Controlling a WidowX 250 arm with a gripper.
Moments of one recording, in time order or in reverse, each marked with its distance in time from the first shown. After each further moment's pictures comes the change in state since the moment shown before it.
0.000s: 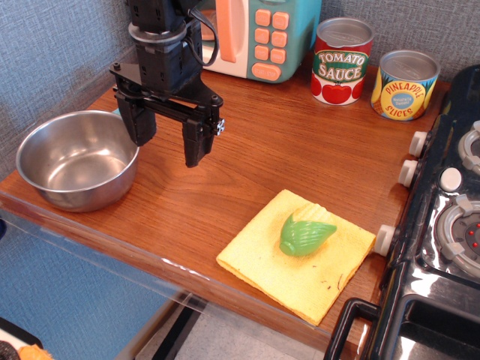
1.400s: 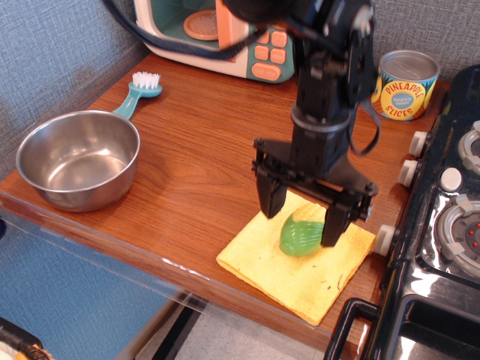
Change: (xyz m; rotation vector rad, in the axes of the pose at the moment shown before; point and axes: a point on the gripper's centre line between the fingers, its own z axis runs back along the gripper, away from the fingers) arm 0.008 -0.131 -0.043 -0.059 0.053 -0.081
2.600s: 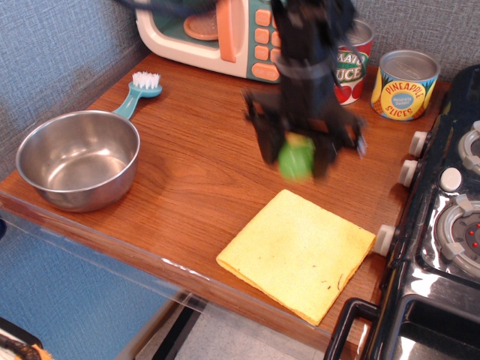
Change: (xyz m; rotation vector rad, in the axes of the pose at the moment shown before) arm 0.038 0.039 0.043 -0.024 -0.161 0.093
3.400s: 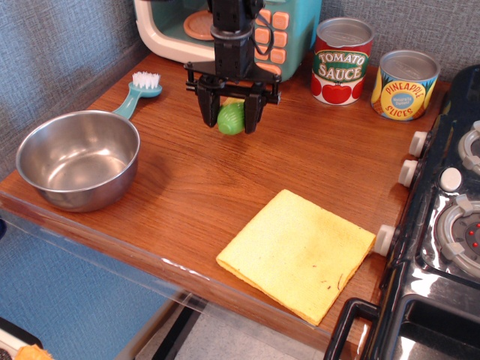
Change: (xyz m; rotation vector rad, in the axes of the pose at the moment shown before) arm 0.059 0.100 -0.060 0.061 0.119 0.198
